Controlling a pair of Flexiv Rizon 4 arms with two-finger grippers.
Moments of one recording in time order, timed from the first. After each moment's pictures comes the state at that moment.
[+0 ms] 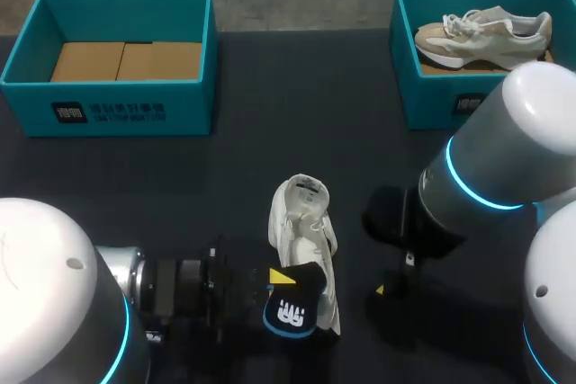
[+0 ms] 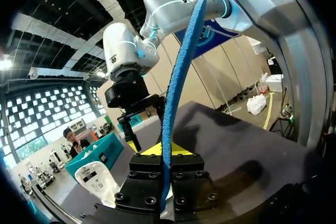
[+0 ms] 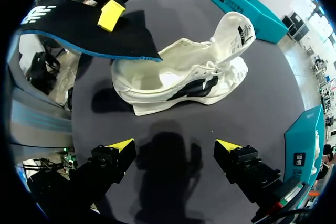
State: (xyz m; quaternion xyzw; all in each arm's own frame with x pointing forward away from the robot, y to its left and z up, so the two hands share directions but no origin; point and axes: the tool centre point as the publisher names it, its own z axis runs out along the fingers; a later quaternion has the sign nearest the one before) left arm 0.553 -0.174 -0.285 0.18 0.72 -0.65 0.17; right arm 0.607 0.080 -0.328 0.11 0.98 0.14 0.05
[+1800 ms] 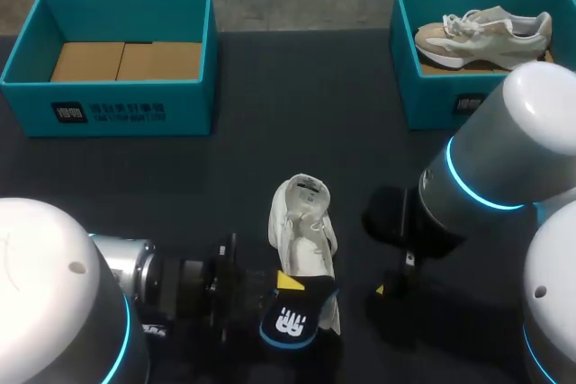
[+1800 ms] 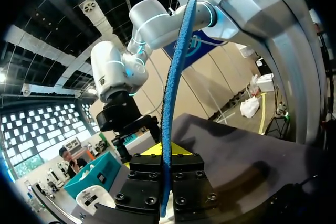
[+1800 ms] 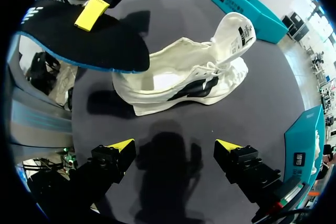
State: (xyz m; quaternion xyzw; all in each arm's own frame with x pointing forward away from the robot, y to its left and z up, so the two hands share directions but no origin) left arm 0.535 -0.188 -0.264 0.24 0.68 -0.67 0.16; right arm 0.607 0.079 -0.328 0.11 0.98 0.14 0.05
